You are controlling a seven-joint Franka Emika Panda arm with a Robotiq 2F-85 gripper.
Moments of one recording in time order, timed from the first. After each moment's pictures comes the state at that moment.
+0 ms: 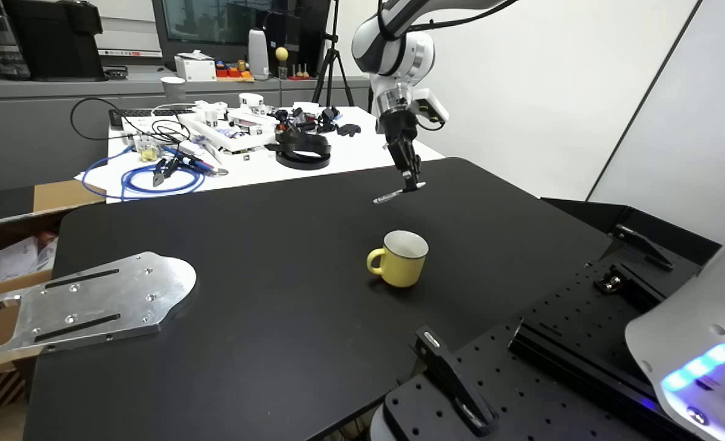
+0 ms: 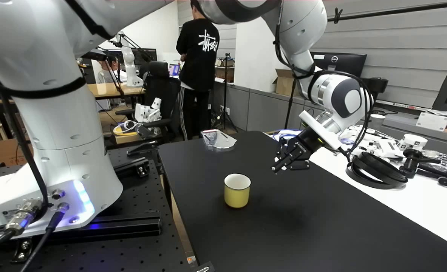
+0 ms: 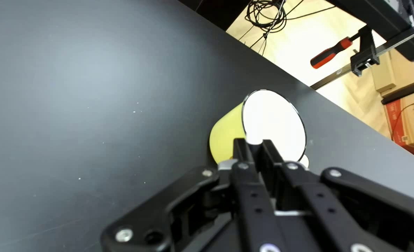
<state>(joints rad) -0.19 1.09 0.09 -1.22 0.02 1.47 -0.55</state>
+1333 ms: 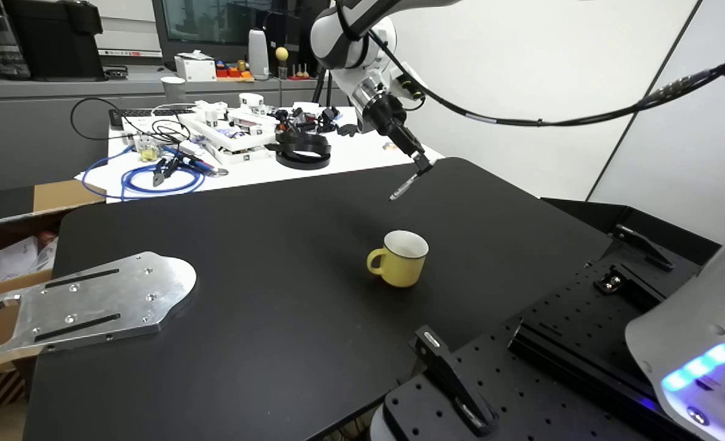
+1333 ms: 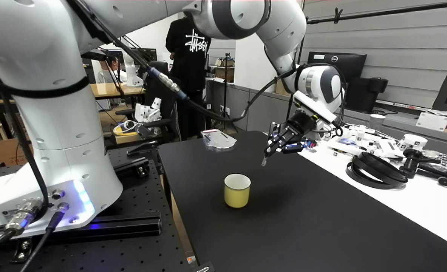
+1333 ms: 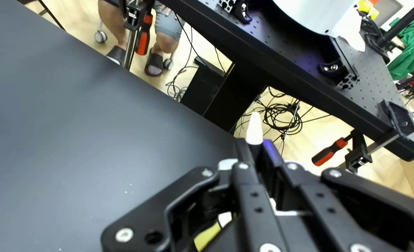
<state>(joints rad) -0.04 1.16 0.08 -1.03 -0.18 1.09 -0.55</state>
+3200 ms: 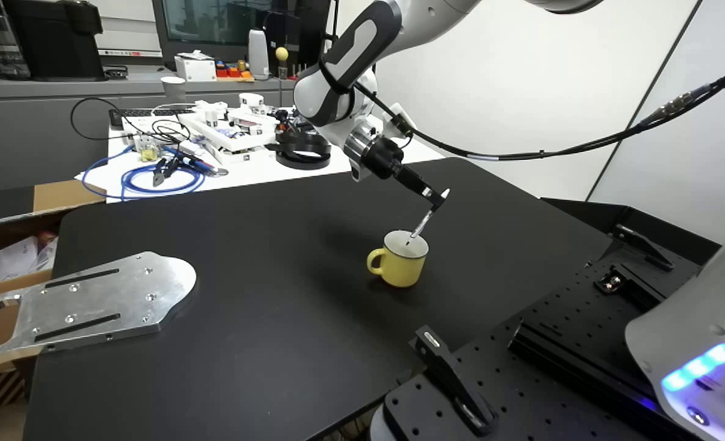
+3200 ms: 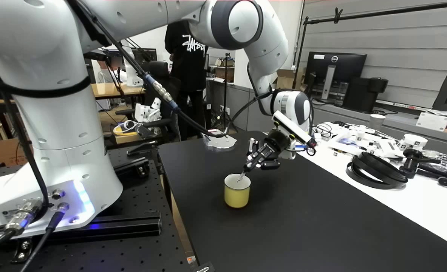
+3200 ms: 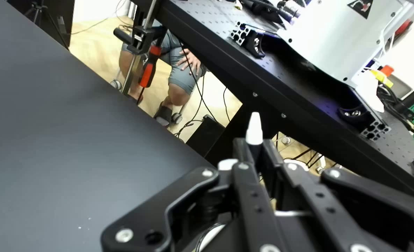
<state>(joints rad) 0.03 1.22 0.11 -1.18 -0.30 1.11 -0.61</state>
